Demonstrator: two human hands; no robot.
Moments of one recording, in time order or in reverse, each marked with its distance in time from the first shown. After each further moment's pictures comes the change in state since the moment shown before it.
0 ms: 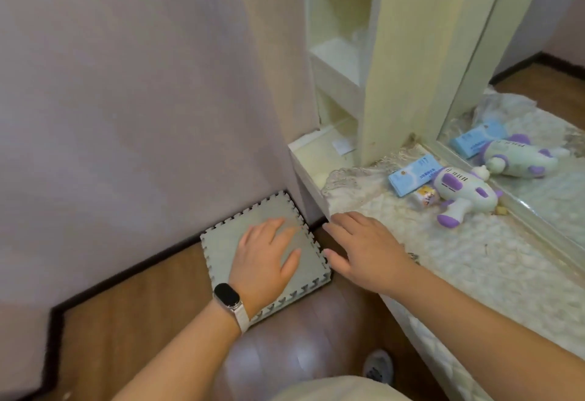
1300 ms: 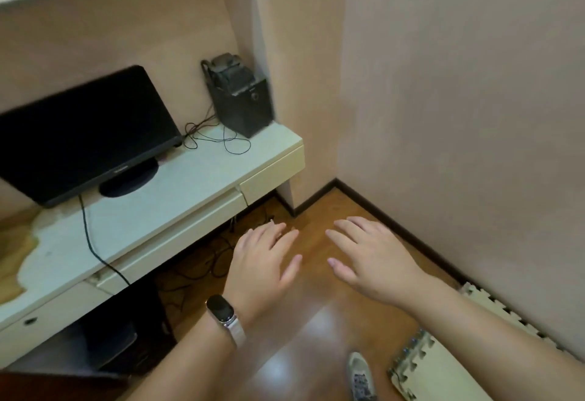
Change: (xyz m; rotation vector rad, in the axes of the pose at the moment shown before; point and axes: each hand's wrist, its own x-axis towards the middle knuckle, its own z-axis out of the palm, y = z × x) left_hand -0.516 -0.412 -0.168 0.261 0.273 -1.341; right_hand 0.209 -0.720 0.200 0.050 -0.247 -1.339
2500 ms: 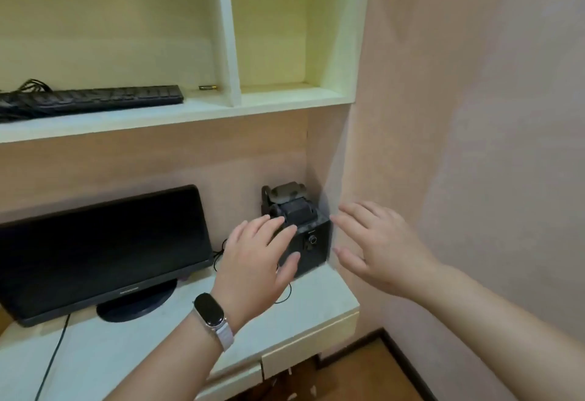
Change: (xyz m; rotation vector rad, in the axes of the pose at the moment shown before) left_hand 0.352 -0.193 -0.082 0.136 0.396 -0.103; right_hand 0.451 0.098 -0.106 -0.140 0.348 -0.338
